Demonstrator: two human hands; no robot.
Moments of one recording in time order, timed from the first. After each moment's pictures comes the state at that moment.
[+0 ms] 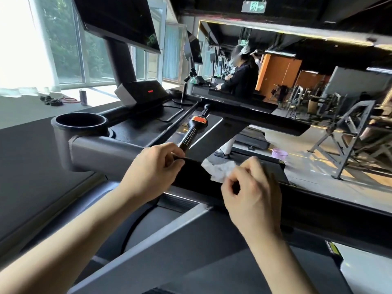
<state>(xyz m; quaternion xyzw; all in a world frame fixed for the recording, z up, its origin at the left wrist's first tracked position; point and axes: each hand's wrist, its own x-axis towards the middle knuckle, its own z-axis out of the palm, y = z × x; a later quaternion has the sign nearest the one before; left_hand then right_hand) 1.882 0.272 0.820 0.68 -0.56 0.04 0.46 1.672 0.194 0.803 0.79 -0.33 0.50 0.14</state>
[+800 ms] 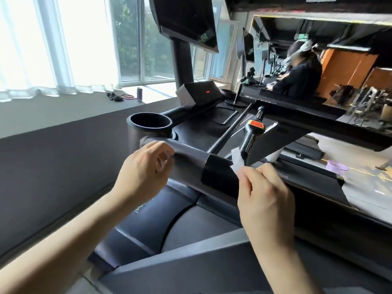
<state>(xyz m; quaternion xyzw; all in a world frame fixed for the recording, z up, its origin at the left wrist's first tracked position) 1.997 0.341 0.793 0.75 -0.48 0.21 0.40 1.785 0.217 0.796 0.80 -0.28 0.52 0.05</state>
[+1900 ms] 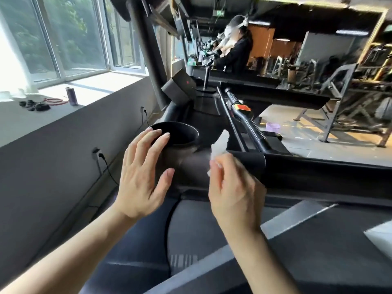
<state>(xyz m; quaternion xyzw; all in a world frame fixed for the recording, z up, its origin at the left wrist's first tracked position) 2.172 0.329 0.763 0.52 -0.68 0.22 0.47 1.974 0.294 0.775 0.73 -0.40 0.55 0.12</state>
